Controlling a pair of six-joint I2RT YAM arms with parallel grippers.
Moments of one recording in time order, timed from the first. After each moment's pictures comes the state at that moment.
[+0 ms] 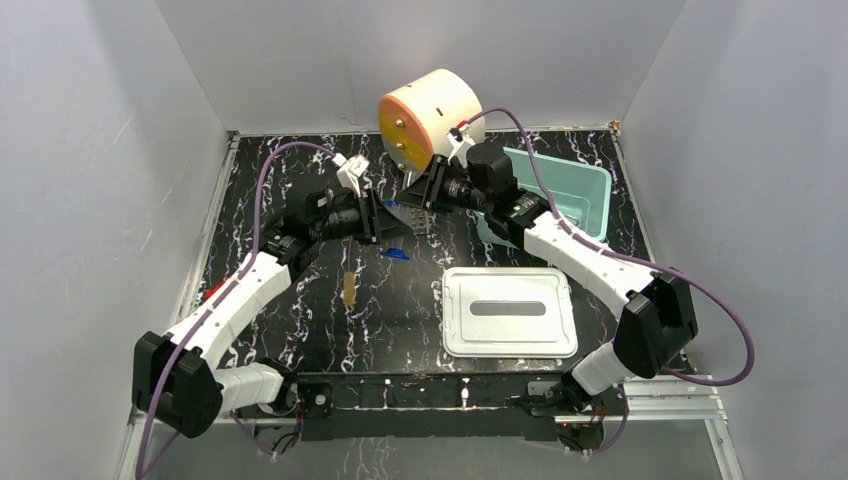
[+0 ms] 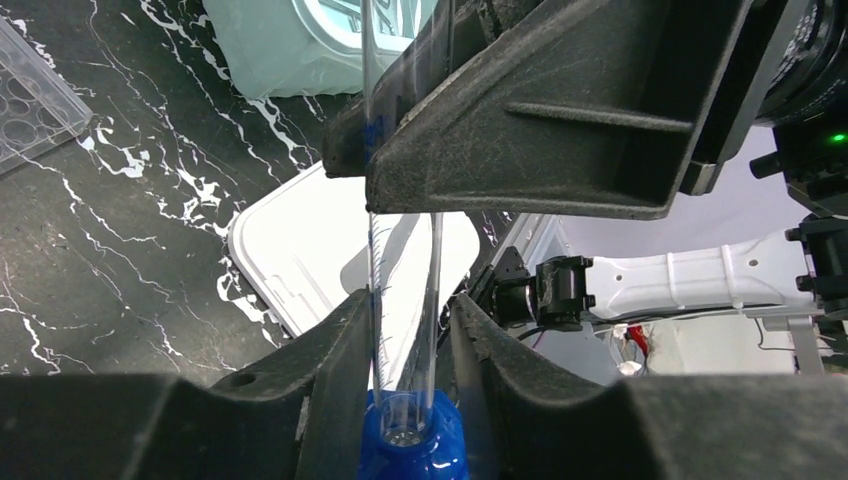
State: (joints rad) left arm -0.44 1.20 0.94 -0.09 0.67 -0.62; right arm 0.71 1.50 1.27 -0.06 -0.35 0.87
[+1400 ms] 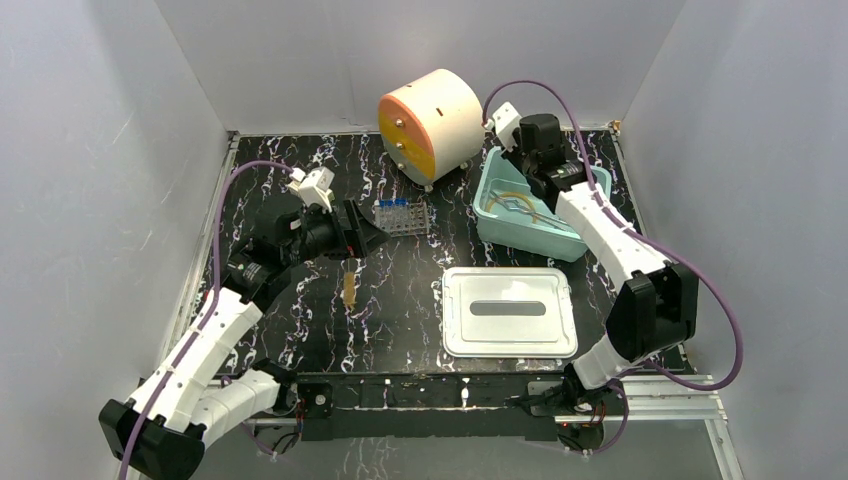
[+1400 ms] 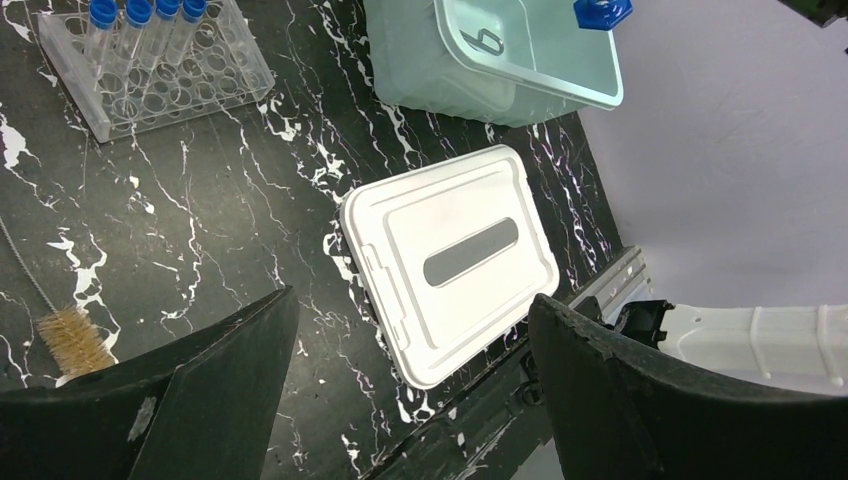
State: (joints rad) left arm -0.44 0.94 0.94 -0.41 0.34 -0.58; right arm 0.38 1.56 1.42 -0.40 0.33 -0.57
